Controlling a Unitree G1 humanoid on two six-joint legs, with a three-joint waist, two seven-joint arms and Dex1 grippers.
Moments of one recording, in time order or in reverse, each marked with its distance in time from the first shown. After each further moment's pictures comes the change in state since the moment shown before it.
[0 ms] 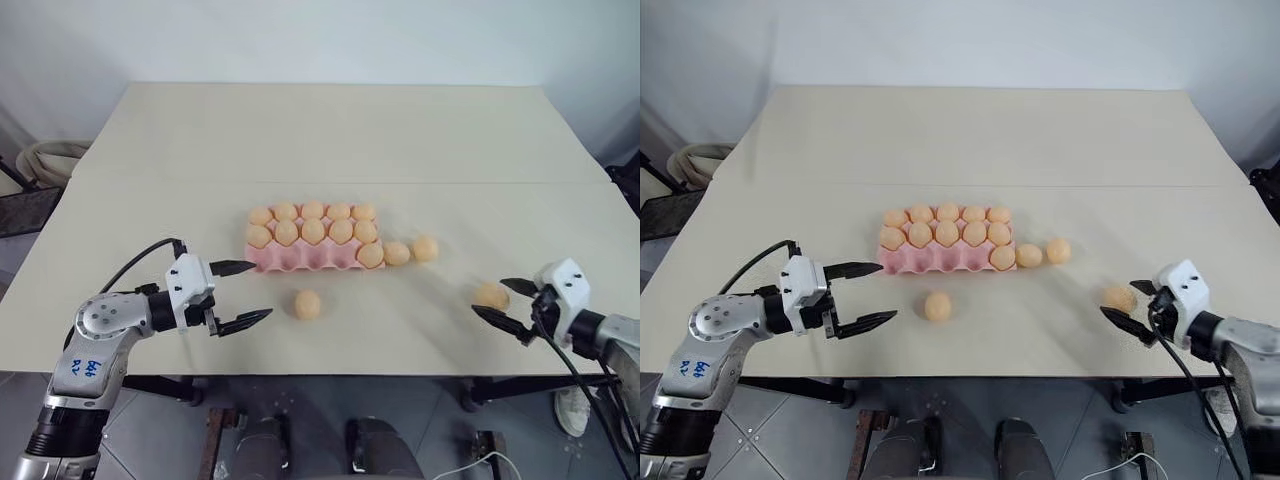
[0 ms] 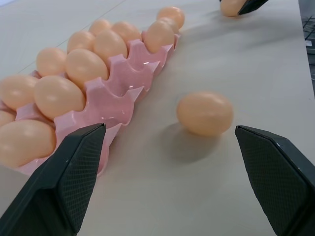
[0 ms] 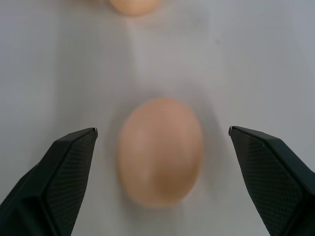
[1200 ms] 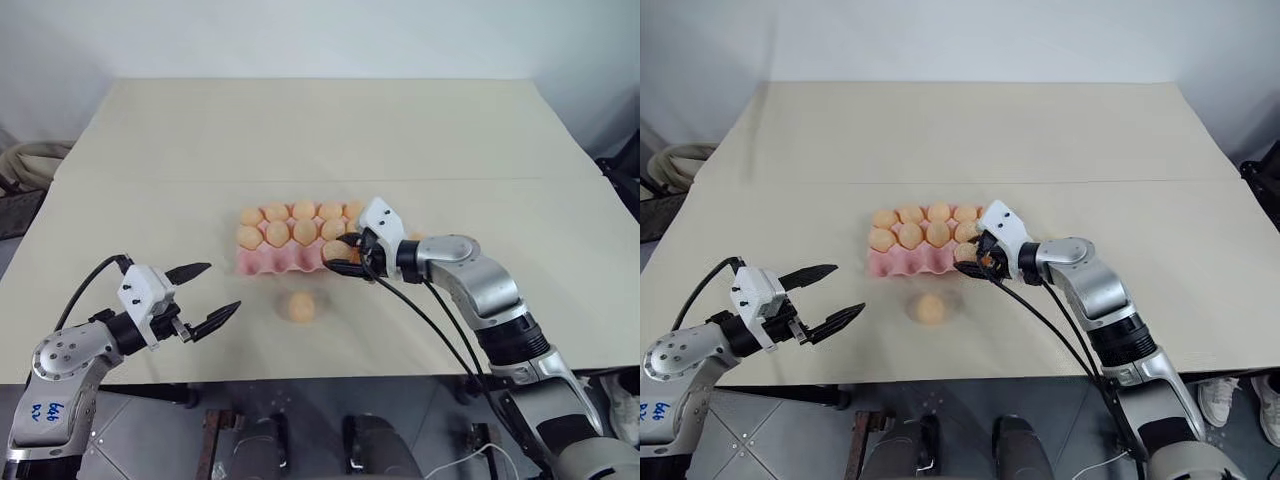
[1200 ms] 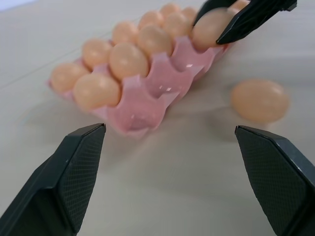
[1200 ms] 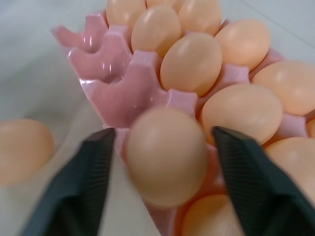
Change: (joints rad) left arm 0.208 -0.035 0.190 -0.139 -0.032 0.059 0.170; right arm -0.587 0.398 0.507 -0.105 -0.080 0.258 -0.107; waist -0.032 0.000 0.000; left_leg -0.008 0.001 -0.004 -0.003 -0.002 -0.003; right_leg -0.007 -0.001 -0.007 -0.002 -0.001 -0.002
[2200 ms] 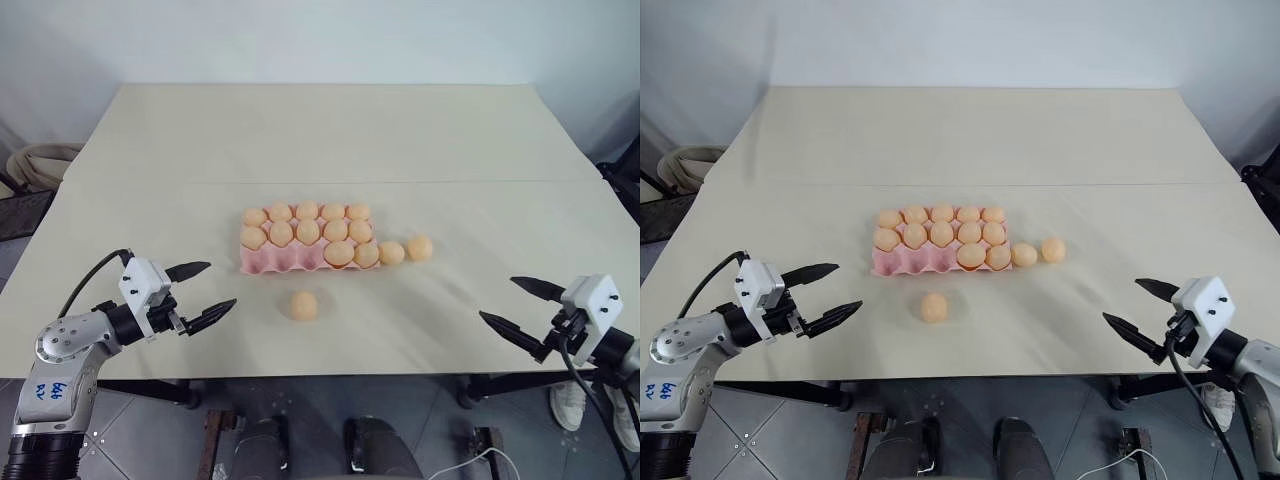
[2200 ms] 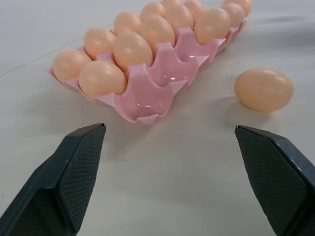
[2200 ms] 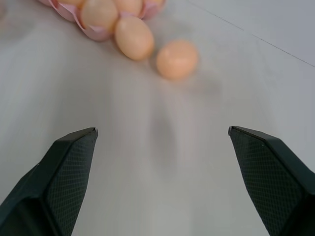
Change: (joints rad) left arm -0.111 0.028 -0.031 0.200 -0.009 -0.044 -0.102; right arm 0.818 -0.292 -0.688 -0.215 0.162 -0.425 0.163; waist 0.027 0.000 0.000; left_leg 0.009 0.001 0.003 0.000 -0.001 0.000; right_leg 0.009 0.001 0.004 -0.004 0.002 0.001
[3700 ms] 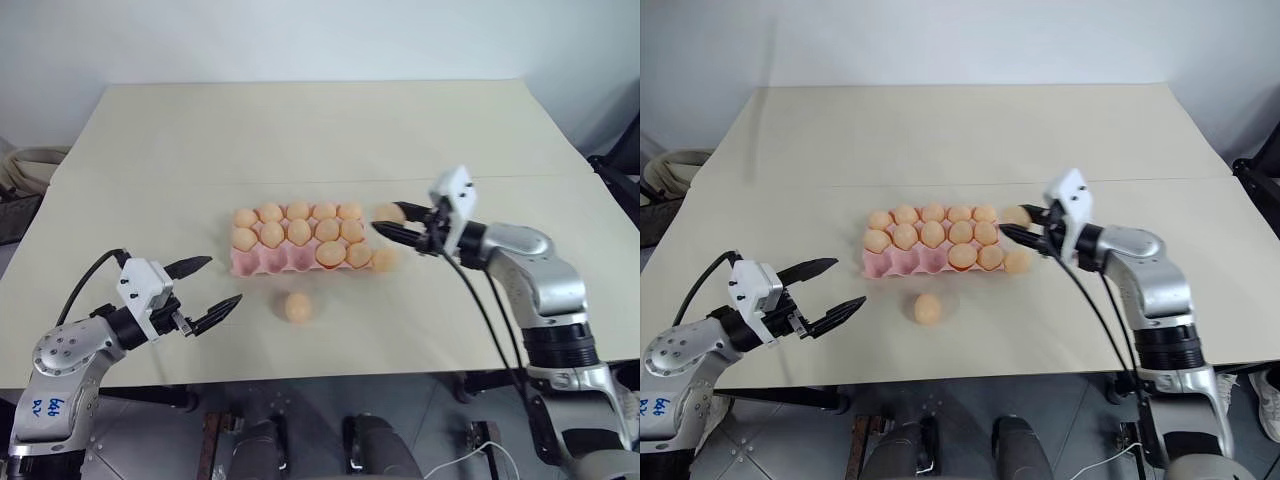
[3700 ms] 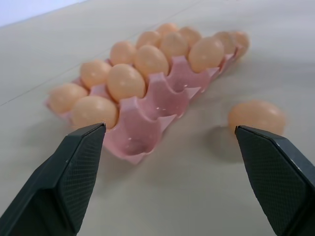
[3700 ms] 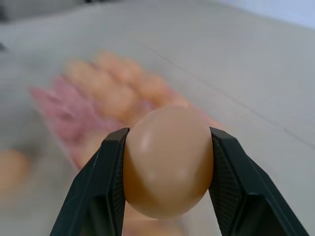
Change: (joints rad) left arm 0.113 -0.043 0.053 -0.192 -0.011 0.053 0.103; right arm -0.784 0.252 0.484 0.159 -0.040 0.375 -0.124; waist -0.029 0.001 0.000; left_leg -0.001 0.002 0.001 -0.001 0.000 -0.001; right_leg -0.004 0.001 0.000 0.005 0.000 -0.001
